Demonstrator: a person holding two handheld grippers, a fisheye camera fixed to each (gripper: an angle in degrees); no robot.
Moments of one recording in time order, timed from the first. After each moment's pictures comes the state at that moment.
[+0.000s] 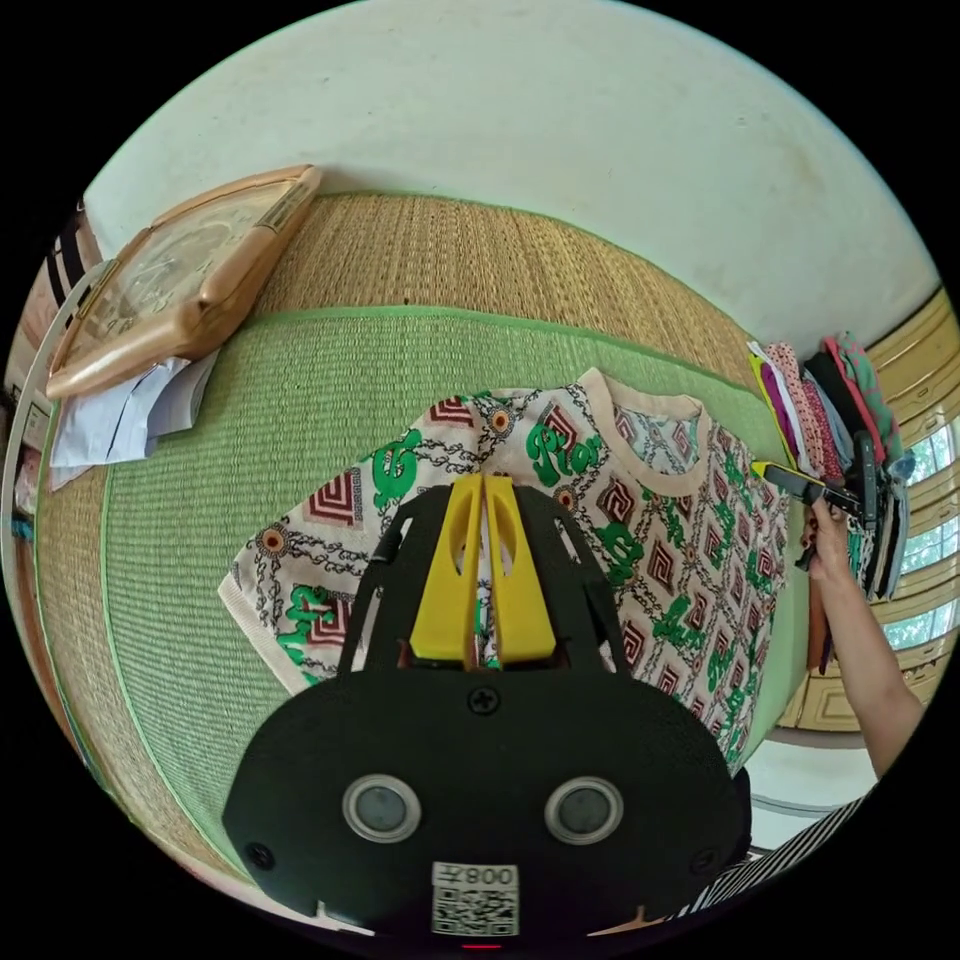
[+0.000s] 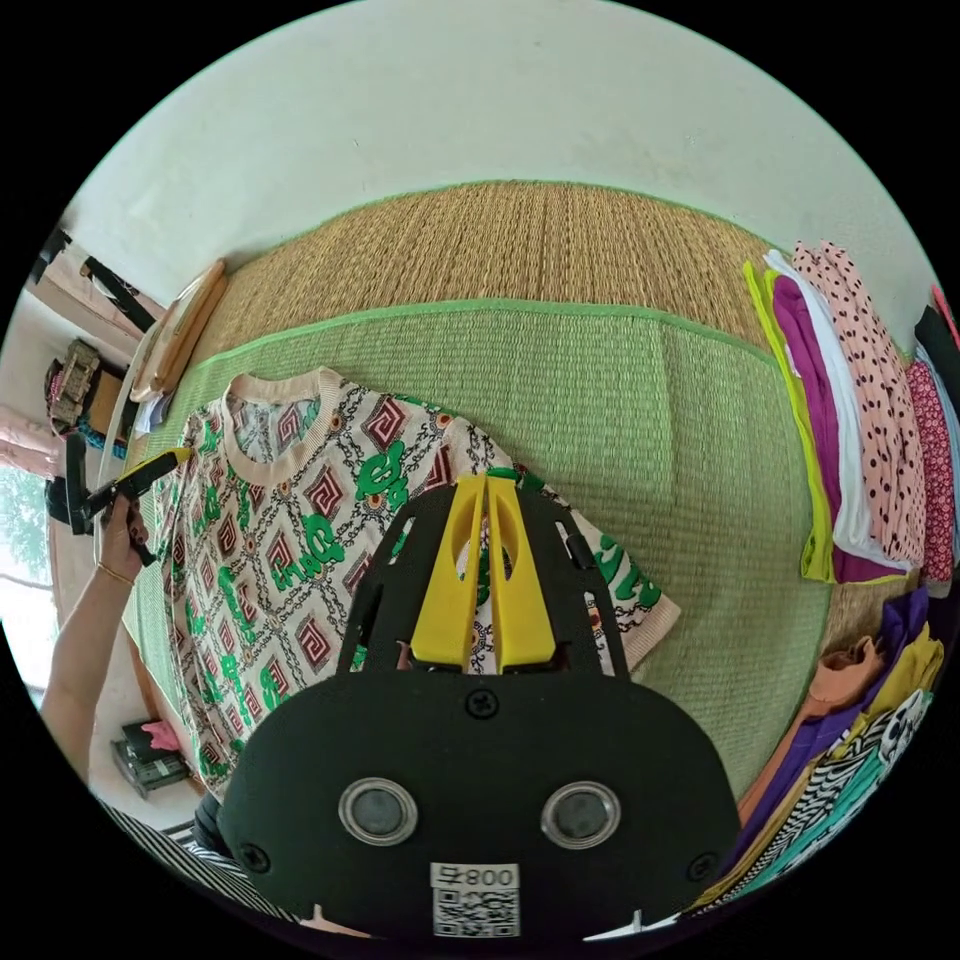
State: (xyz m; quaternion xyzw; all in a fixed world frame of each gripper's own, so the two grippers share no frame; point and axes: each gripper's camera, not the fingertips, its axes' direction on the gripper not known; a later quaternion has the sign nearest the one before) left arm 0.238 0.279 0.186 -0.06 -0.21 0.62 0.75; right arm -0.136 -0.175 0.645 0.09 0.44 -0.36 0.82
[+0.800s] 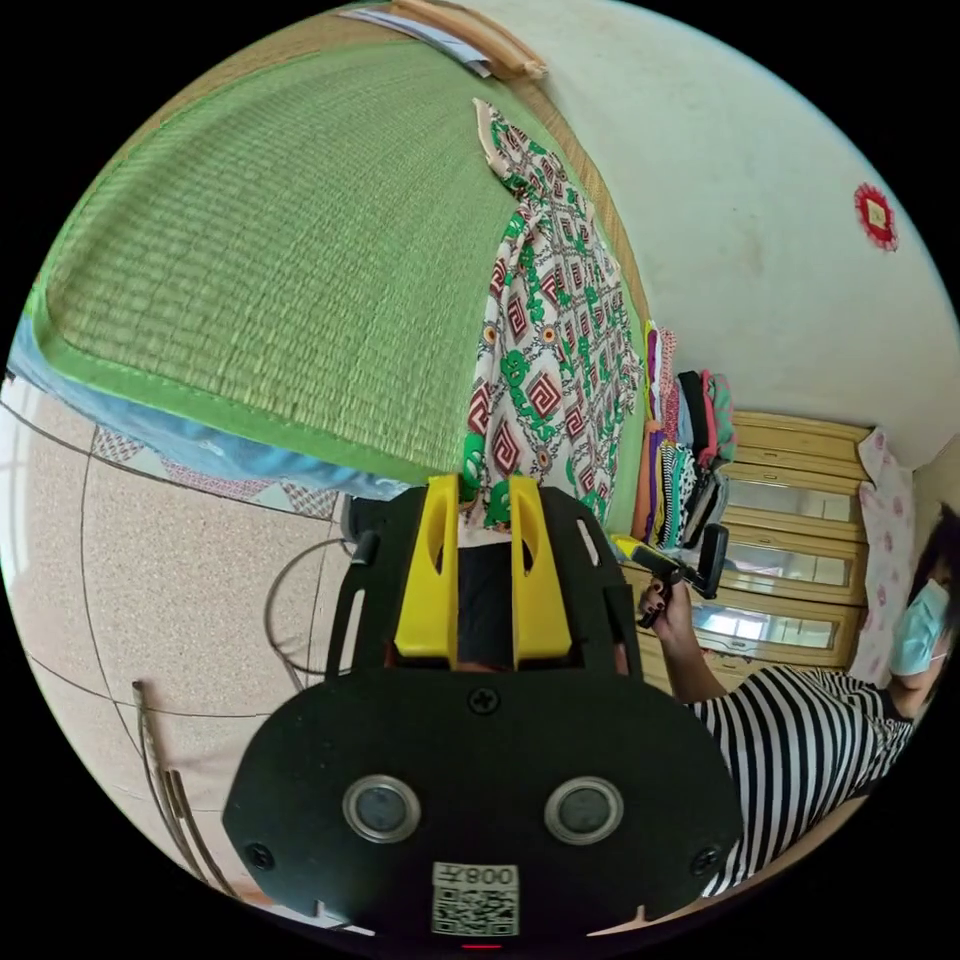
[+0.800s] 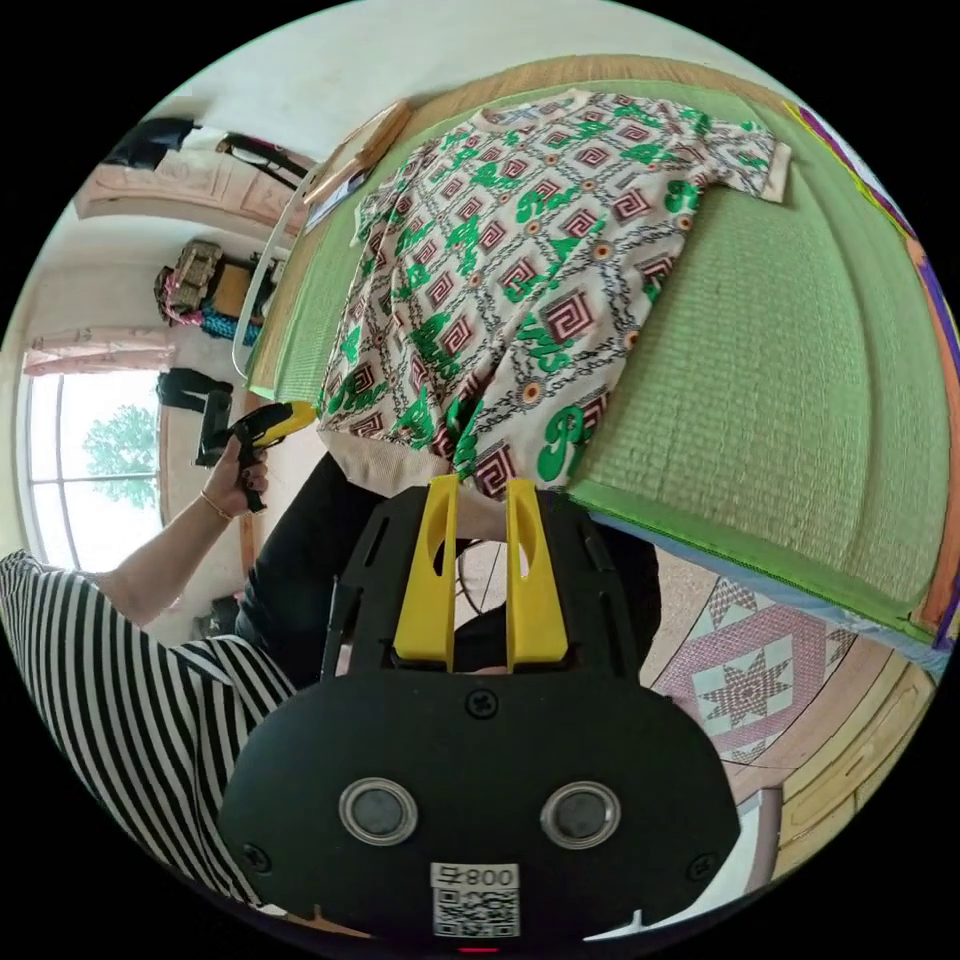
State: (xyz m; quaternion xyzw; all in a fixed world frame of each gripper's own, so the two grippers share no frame) left arm -0.157 0.302 -0.221 -0.24 -0.05 0.39 0.88; right arm 0.089 0.255 0.584 -0.11 0.34 -0.34 0.87
